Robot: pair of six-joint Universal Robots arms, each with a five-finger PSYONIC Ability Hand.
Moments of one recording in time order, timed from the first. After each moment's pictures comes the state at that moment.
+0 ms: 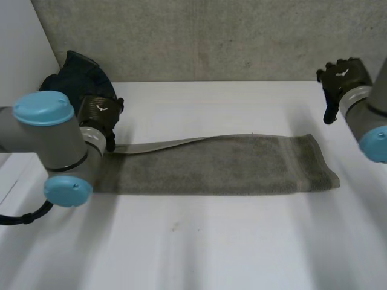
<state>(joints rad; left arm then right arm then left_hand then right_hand) 4.35 -2.22 -1.28 3.38 -1.70 3.70 1.77 -0.86 0.90 0.09 1.61 2.50 0.20 0.20 0.21 0.20 0.05 0.20 0.22 0.22 0.24 0.07</state>
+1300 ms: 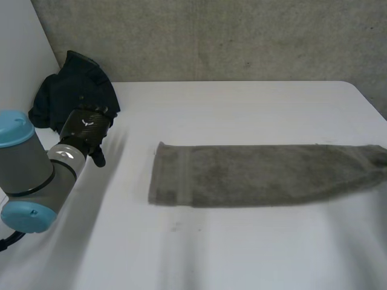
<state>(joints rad) 4.47 -2.00 -1.62 3.48 -1.48 3.65 1.35 -1.06 1.54 -0.17 1.43 2.16 0.20 0.20 0.21 0.20 0.05 0.98 1.18 1.18 1.19 0.99</state>
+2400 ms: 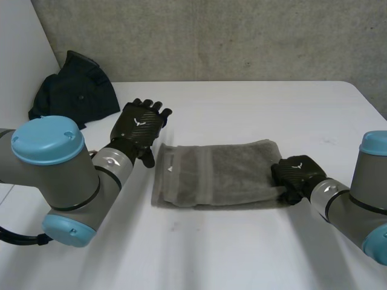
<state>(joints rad) 4.21 -2.01 -1.56 3.49 -1.51 3.58 1.82 -1.08 1.68 -0.09 1.32 2.68 0.20 0.20 0.21 0.20 0.05 0.91 1.10 1.09 1.10 0.90</state>
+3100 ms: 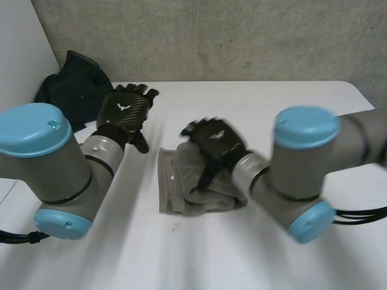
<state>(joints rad) 4.22 -1.95 -1.55 3.48 -1.60 3.42 2.22 -0.95 1.27 -0.09 1.34 2.87 0.20 0.20 0.21 0.20 0.05 0.20 0.22 0.22 0.23 0.07</state>
